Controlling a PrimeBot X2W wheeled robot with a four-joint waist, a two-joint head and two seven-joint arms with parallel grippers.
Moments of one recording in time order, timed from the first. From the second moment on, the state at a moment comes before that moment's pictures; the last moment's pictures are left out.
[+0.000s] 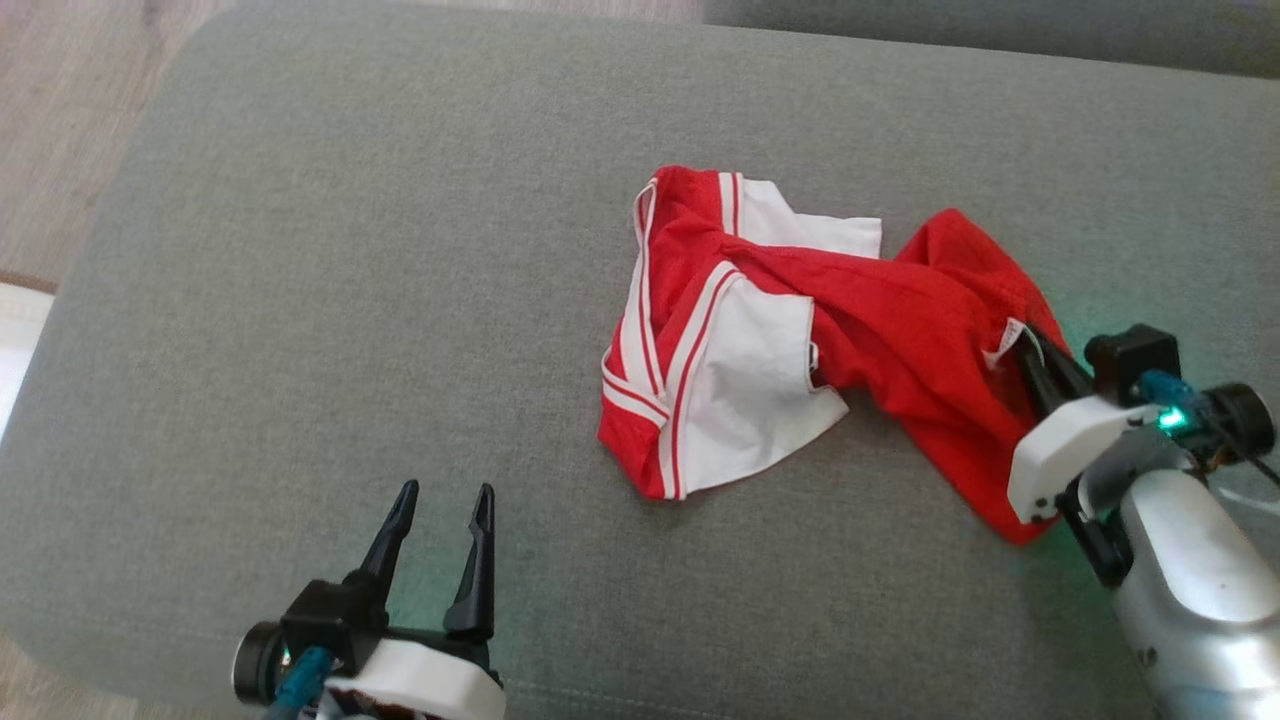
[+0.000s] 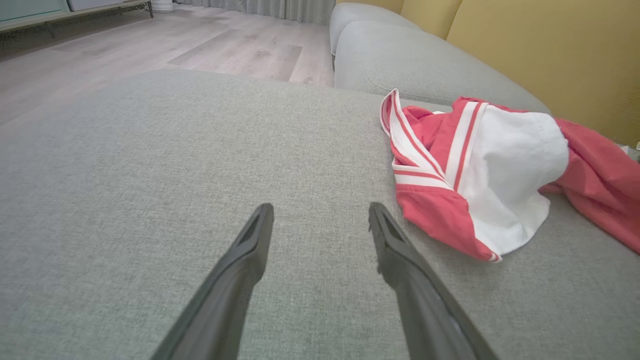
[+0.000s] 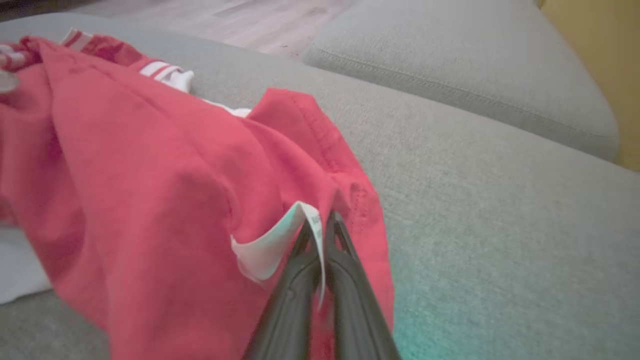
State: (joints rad) left arm -0.10 0.34 -0.67 0.16 -0.63 0.26 -0.24; right arm -0.43 -0.26 0.21 0.70 0.10 0.12 -0.08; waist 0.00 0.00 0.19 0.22
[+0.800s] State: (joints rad) left arm -0.09 0.35 -0.67 0.15 -0.64 0.27 -0.24; right arm -0.42 -0.33 0.12 0.56 -0.02 0.12 -0.09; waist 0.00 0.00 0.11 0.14
